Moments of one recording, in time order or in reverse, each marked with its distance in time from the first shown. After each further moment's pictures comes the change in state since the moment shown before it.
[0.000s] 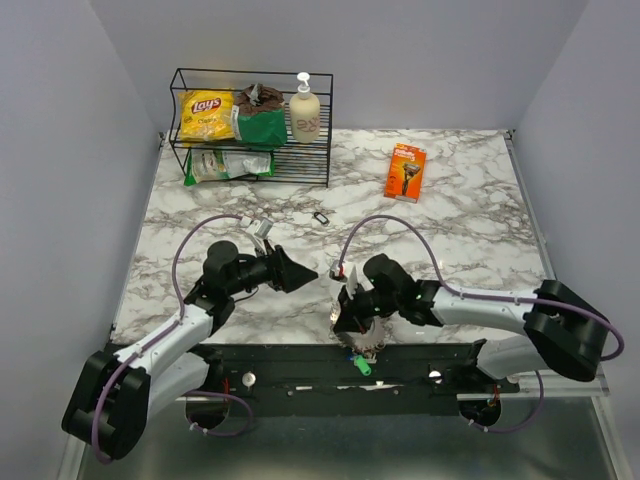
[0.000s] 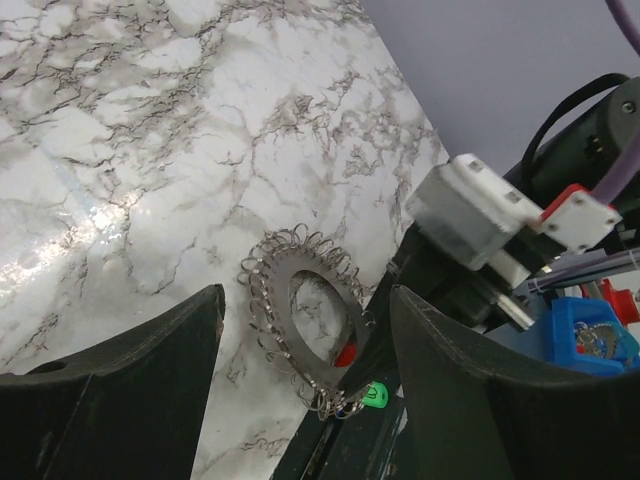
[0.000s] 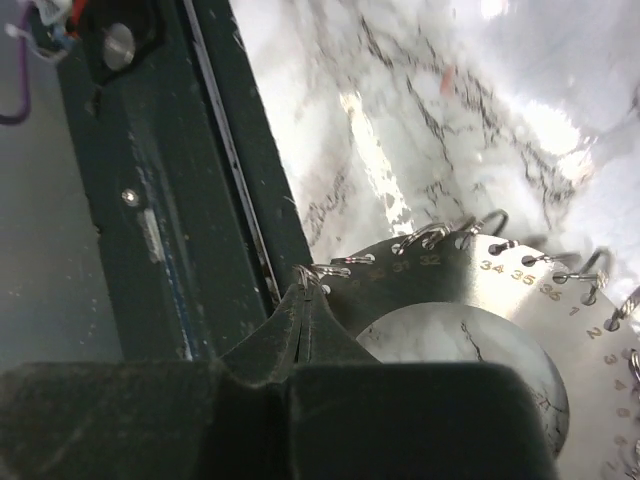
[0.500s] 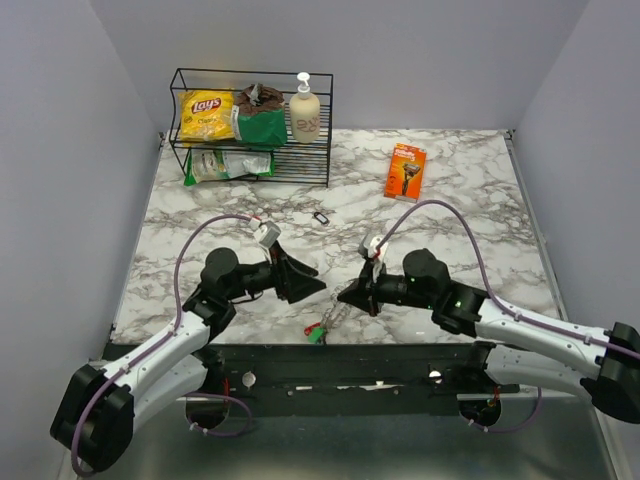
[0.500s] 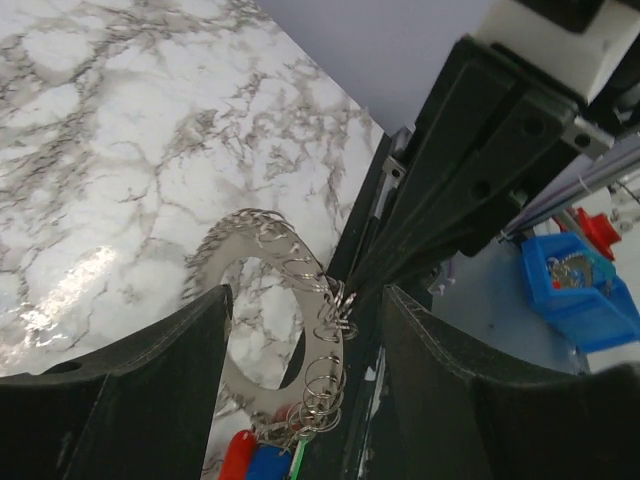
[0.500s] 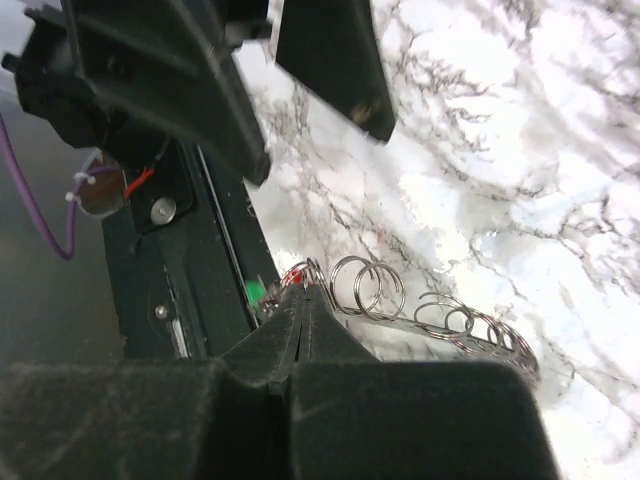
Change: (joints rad) left arm -0.098 -0.108 0.009 0.043 0.051 0.028; right arm 0.000 -0.377 0.008 -0.003 0.197 0.018
